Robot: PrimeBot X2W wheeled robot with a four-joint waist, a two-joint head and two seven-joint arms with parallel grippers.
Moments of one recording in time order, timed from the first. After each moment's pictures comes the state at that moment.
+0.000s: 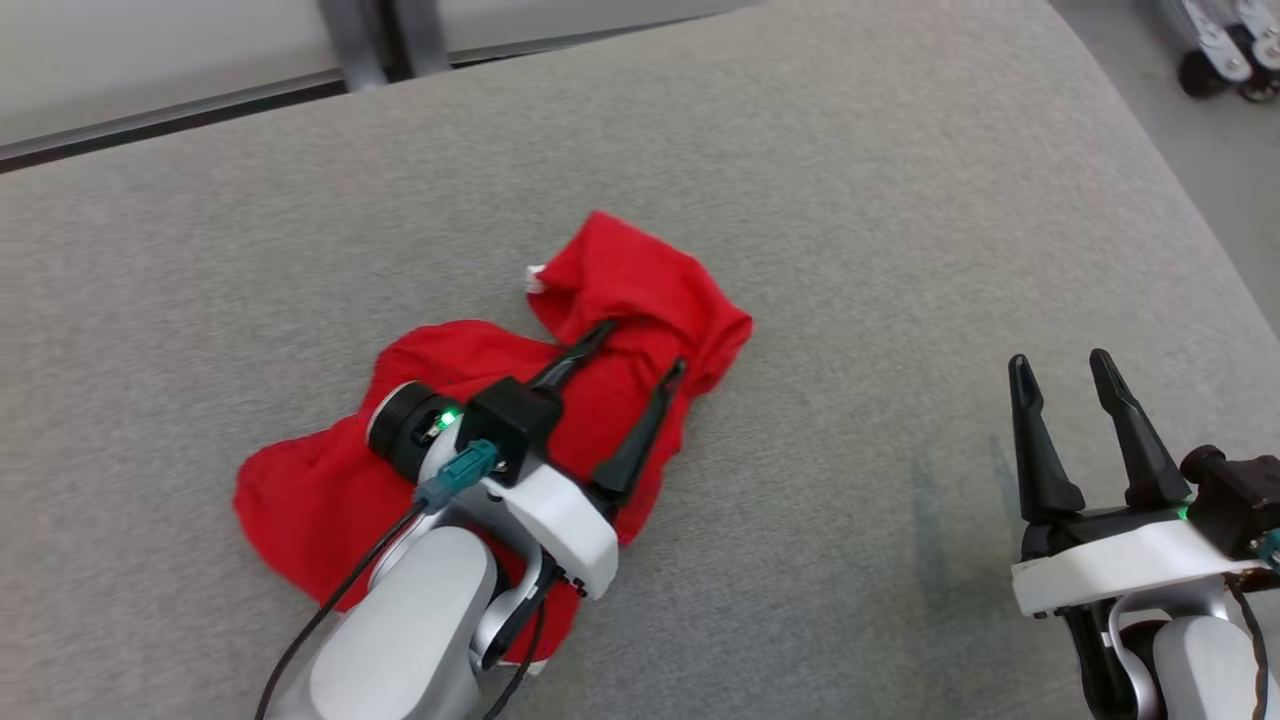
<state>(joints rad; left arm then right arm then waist) -0.49 0.10 -0.59 0.36 -0.33 -0.12 -0.15 -0.15 -0.11 0.07 0.11 0.28 0.13 -0.12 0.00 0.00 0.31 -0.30</state>
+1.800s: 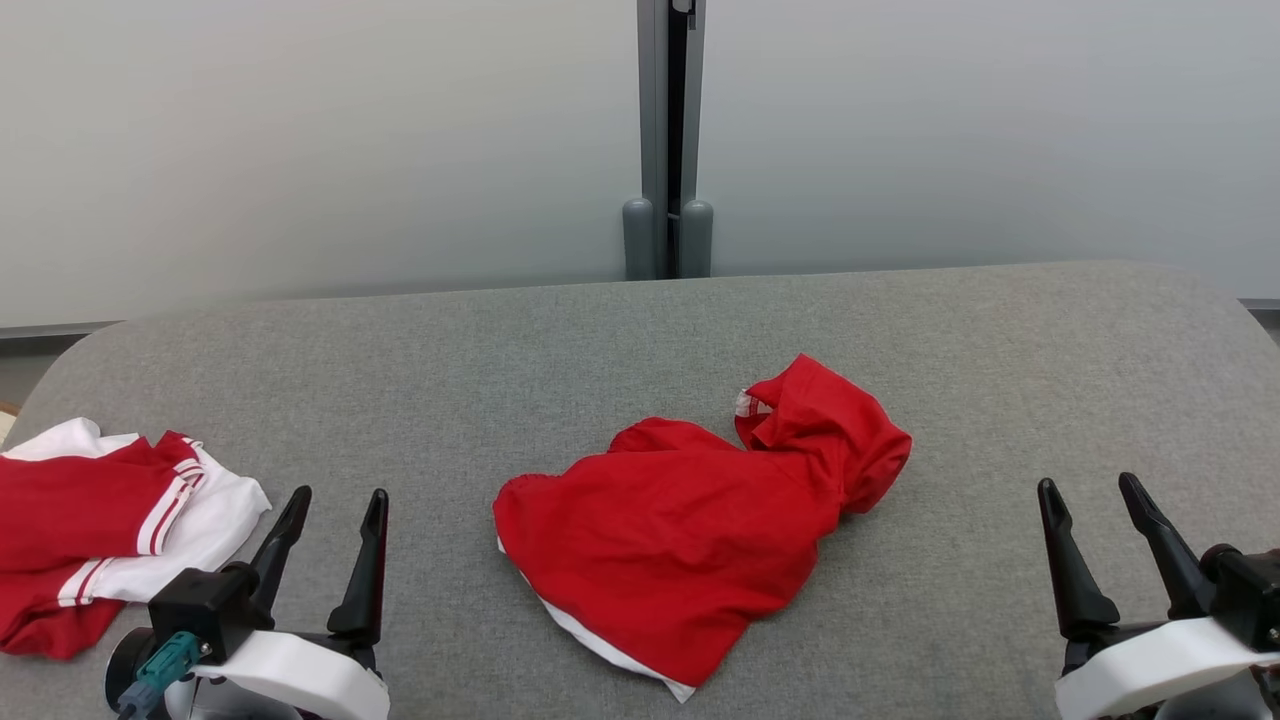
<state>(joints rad) -0.05 0.27 -0.24 0.20 -0.46 0.01 -0.21 0.06 -0.14 0.01 -0.01 0.24 0.13 0.03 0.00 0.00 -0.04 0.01</state>
